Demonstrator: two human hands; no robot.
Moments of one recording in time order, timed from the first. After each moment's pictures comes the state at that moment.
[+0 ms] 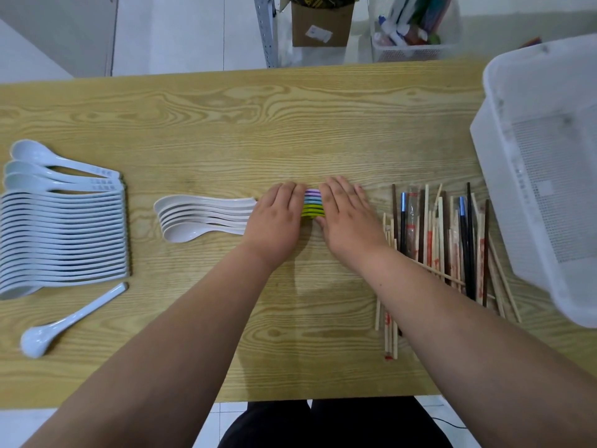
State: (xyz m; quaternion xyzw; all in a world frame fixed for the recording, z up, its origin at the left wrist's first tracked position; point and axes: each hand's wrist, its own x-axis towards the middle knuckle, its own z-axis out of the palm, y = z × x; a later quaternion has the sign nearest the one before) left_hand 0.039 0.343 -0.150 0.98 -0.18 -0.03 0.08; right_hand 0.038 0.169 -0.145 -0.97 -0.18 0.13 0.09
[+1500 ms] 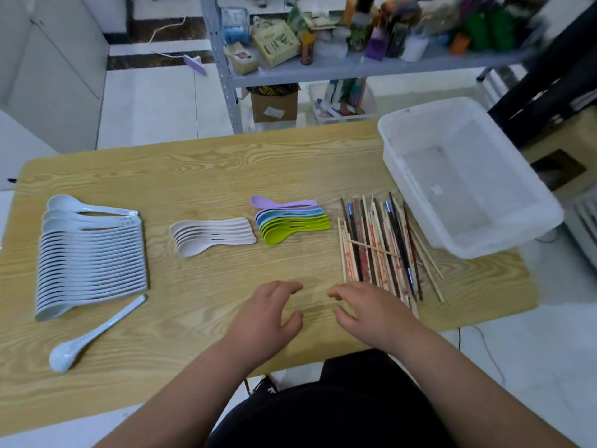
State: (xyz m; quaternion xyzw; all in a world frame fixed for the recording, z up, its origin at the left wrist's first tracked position) left_hand -0.147 0.367 -0.047 0.92 -0.19 -0.11 0.32; right_hand -0.156 0.129 -0.005 -0.95 -0.10 0.23 0.20
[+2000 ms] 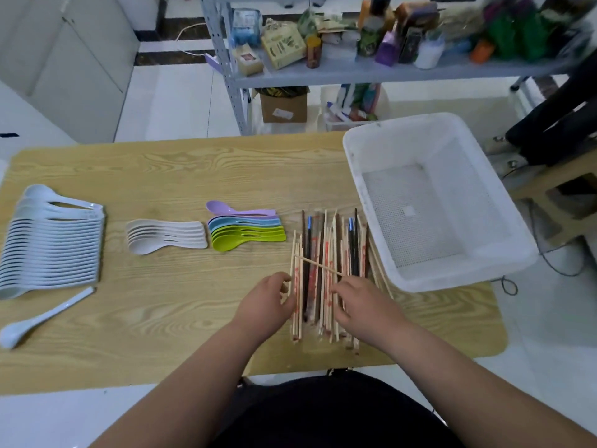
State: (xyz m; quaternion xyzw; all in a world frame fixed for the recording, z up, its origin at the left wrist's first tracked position) left_hand -0.103 0.211 -0.071 0.93 0.01 -0.23 0.30; right_hand -0.107 -0.016 -0.031 -0.94 -0.15 0.27 0.16
